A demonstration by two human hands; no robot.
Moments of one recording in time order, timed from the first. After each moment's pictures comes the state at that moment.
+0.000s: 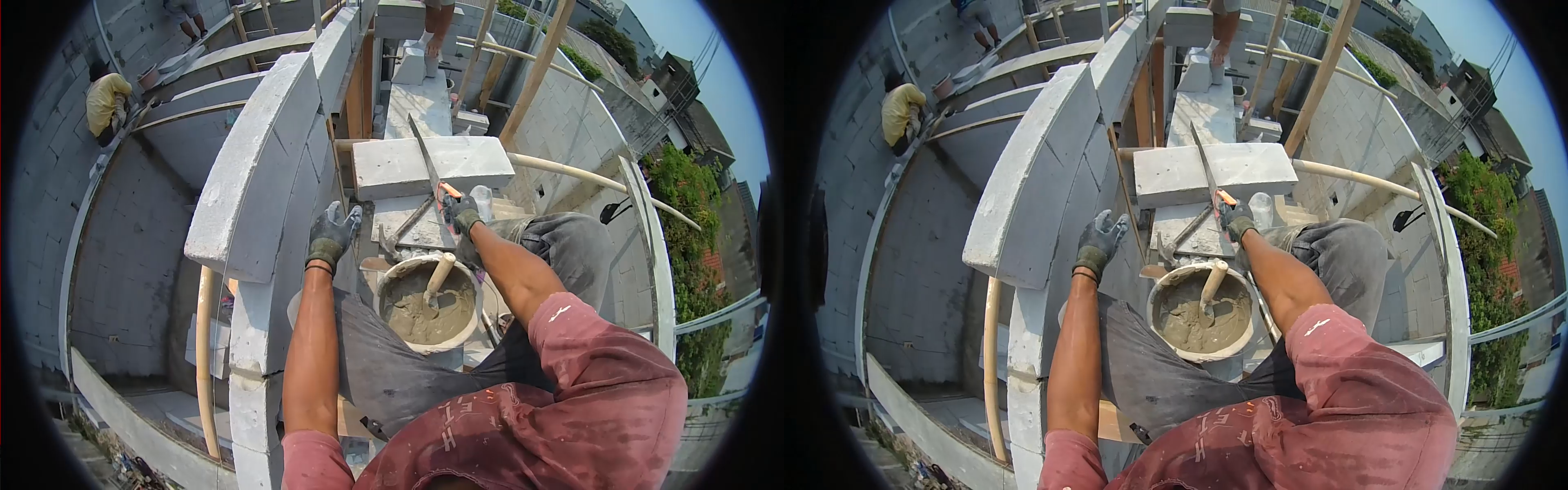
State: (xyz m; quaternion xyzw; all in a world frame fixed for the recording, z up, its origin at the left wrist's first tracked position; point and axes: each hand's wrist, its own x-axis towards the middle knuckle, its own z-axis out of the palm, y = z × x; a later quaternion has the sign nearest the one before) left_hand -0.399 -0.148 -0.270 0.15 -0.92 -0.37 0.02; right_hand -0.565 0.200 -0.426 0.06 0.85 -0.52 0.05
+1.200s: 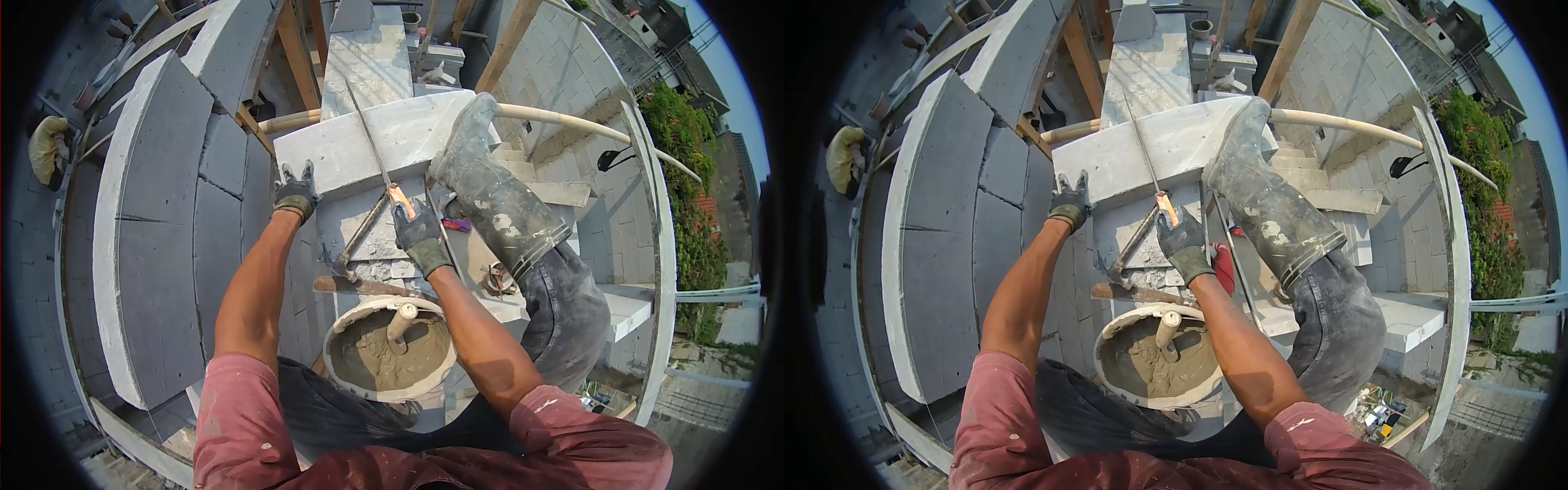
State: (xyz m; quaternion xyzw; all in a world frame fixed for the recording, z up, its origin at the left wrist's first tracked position) left_hand -0.666 -0.085 -0.429 0.01 -0.99 -0.02 -0.17; right_hand -0.557 0.177 -0.425 0.08 0.93 -0.34 -0.10
